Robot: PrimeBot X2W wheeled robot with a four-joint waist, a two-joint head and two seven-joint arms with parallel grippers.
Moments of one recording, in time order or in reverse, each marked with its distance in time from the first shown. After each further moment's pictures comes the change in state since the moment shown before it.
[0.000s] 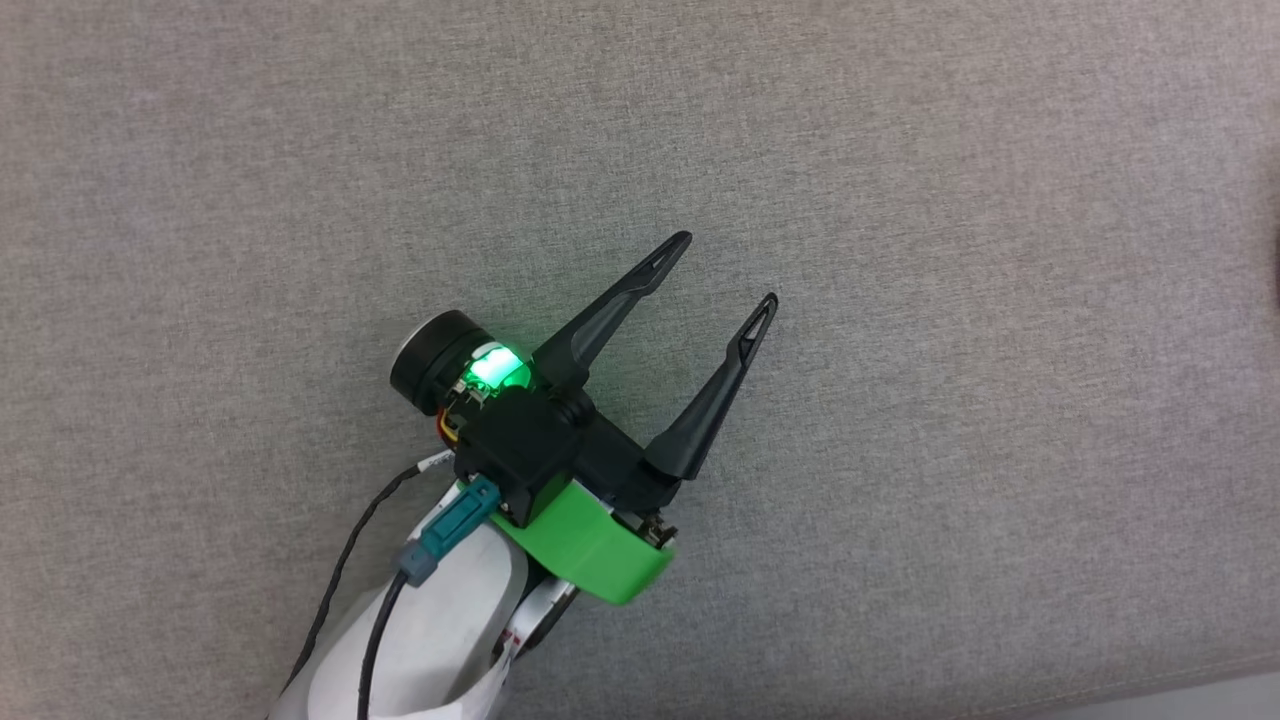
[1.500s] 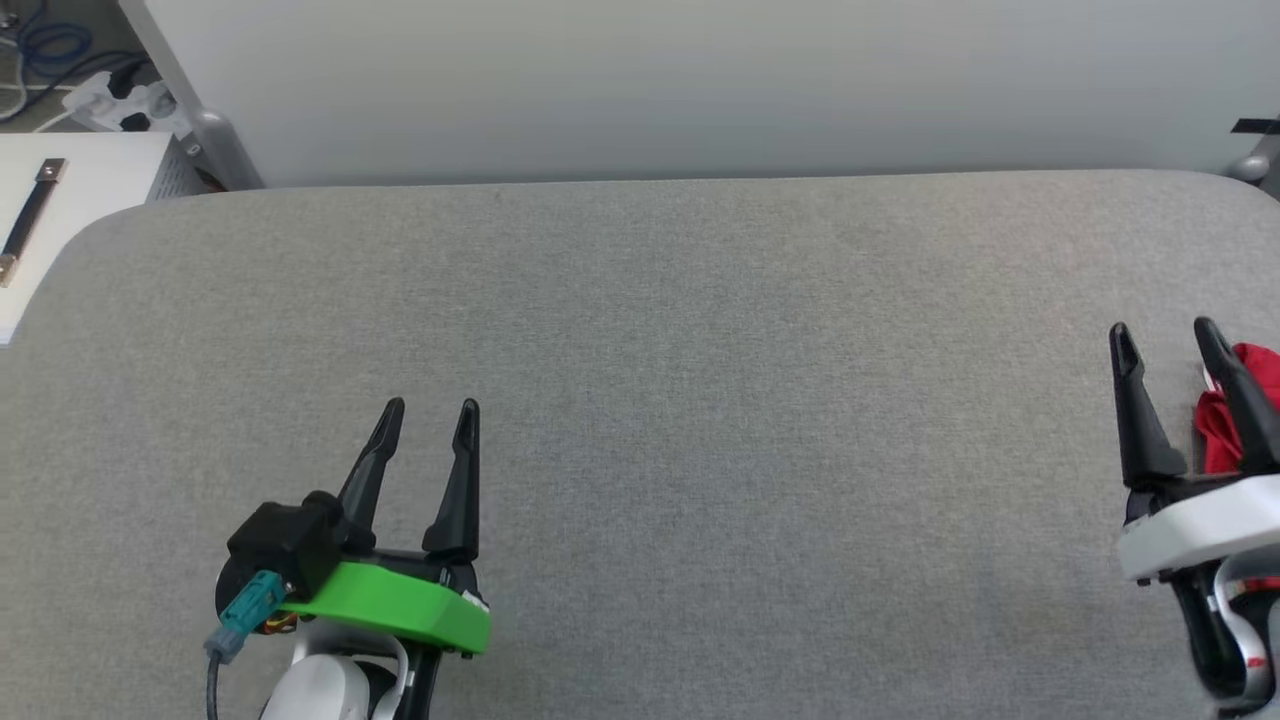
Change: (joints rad) left arm 0.350 -0.109 0.457 0.165 -0.079 0.000 0.000; right arm 0.491 0.618 -0.140 -0.665 0.202 -0.001 -0.133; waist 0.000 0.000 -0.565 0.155
